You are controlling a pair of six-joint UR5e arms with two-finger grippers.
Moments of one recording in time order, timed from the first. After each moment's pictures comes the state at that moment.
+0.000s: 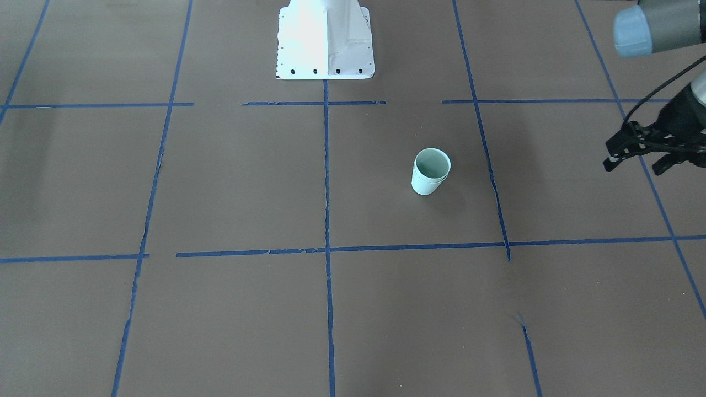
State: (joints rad) left arm -1.28 -1.73 -1.85 -1.57 -2.29 -0.39; right arm 1.55 -1.70 1.79 -1.68 2.26 -0.04
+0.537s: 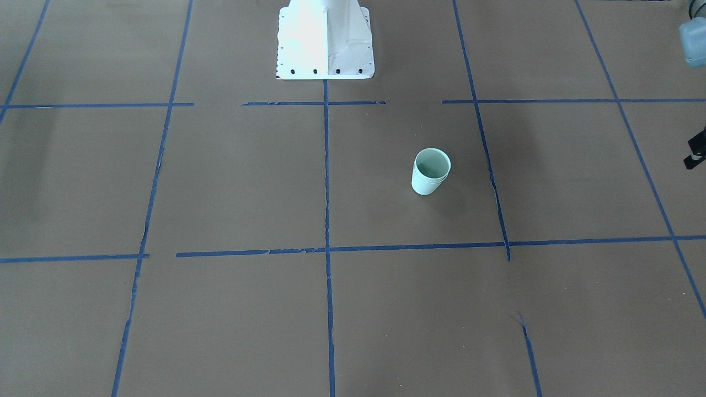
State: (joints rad) left arm -1.53 -1.63 -1.64 -1.57 -2.30 0.04; right arm 1.55 -1.70 1.79 -1.68 2.26 -0.04
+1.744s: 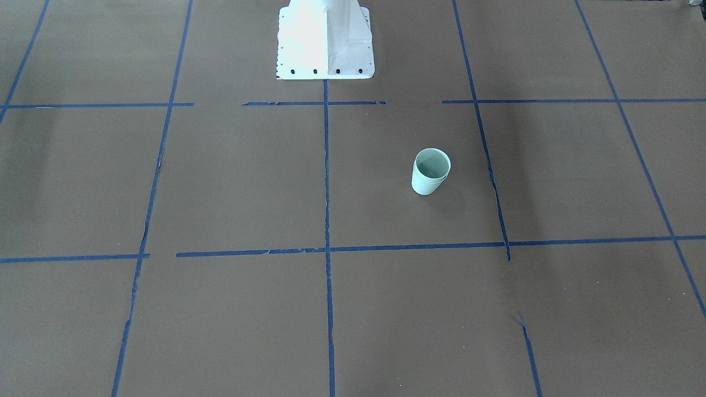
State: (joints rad) left arm -1.59 -1.55 -1.62 -1.58 -2.30 0.08; right arm 1.55 -1.70 1.79 -1.68 2.26 -0.04
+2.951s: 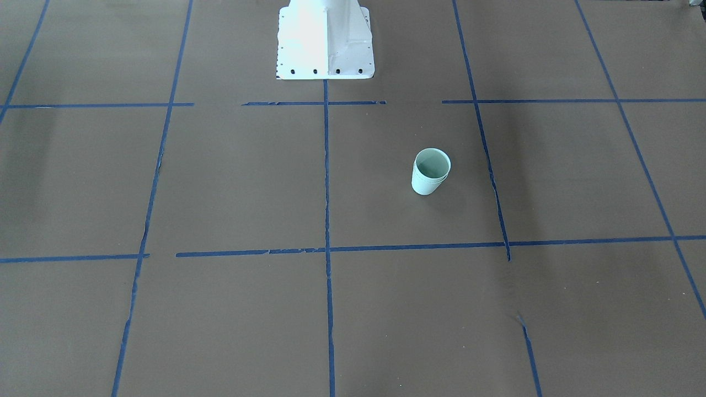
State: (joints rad) left arm -1.59 -1.55 -1.63 -1.57 -2.35 0.07; right arm 1.55 -1.70 1.79 -1.68 2.26 -0.04
